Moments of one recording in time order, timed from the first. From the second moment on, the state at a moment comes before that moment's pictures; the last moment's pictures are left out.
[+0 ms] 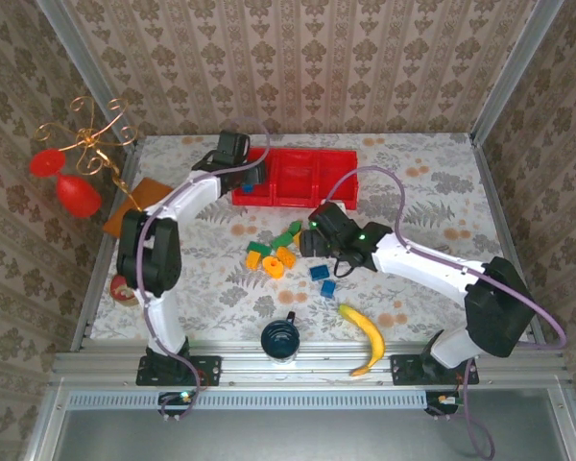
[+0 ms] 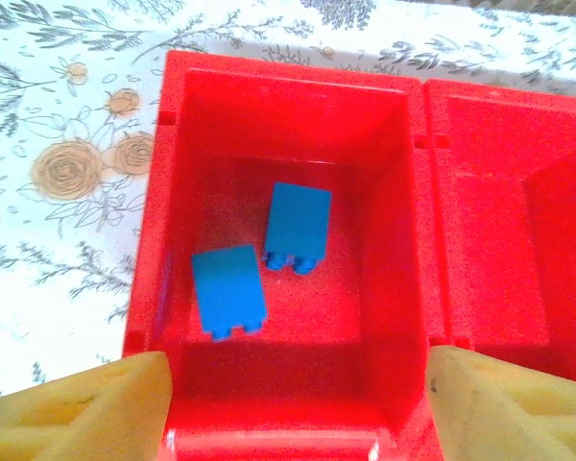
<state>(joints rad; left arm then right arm) -0.39 1.89 1.50 -0.38 -0.07 -0.31 0.77 1.51 1.06 -0.50 0.25 0.62</state>
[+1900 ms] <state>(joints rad) -0.34 1.13 0.76 -0.21 -0.16 -0.43 0.77 2.01 1.39 -0.57 -0.03 0.60</state>
